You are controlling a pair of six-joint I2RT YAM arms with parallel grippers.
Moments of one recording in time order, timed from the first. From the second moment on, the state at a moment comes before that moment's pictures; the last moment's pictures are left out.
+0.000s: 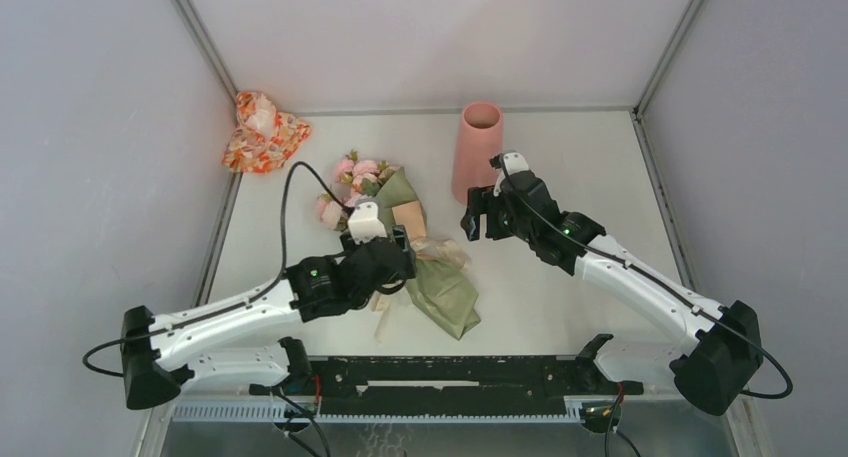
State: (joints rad) left arm -1.12 1.01 0.89 -0.65 -0.72 -0.94; right arm 0.70 1.19 0.99 -0.43 0.11 0.40
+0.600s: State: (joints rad) left arm -1.12 1.23 0.78 -0.52 -0.44 -0.96; right arm 0.70 1.18 0.98 -0.43 0.11 0.42
